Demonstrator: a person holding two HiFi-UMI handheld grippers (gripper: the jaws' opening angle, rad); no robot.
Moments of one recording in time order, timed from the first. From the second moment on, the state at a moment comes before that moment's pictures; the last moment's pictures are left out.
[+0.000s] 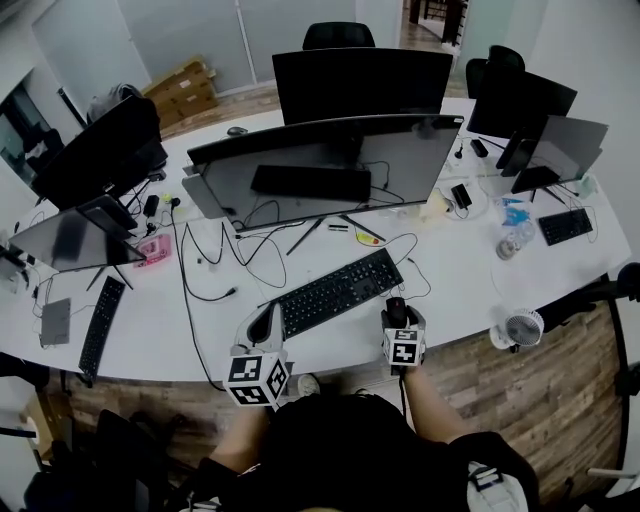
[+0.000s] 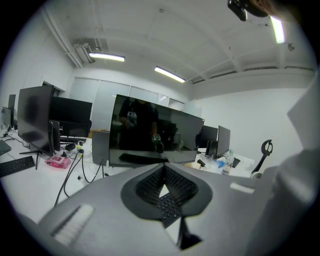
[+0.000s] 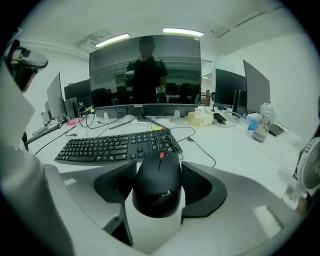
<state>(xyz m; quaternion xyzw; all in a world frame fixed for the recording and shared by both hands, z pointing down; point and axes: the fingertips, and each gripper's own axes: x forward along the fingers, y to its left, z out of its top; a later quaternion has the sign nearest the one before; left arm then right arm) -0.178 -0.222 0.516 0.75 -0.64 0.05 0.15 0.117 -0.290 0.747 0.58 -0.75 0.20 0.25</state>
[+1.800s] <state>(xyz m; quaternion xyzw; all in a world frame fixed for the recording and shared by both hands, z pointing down) -0.136 -0.253 0.502 0.79 -0.59 0.05 0.12 0.151 -0.309 0.501 0.63 -0.77 0.01 0.03</state>
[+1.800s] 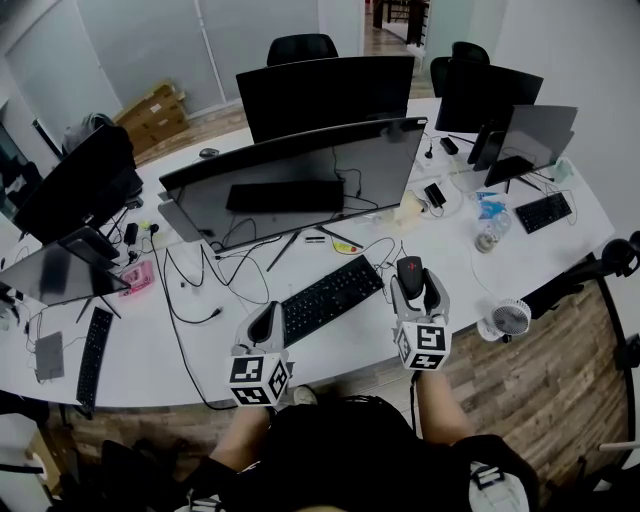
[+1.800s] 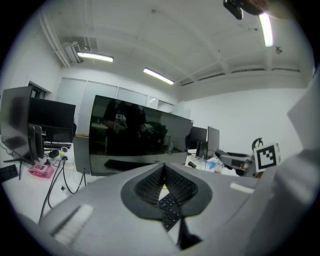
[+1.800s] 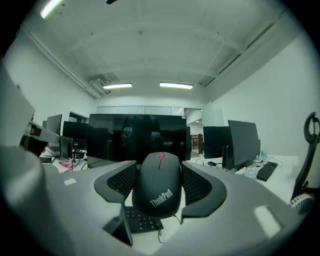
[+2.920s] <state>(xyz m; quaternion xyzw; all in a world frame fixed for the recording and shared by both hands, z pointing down) -0.157 -0.244 0.520 0.78 -0.61 0.06 0.16 0.152 -0.269 0.761 0.58 -0.75 0.19 0.25</state>
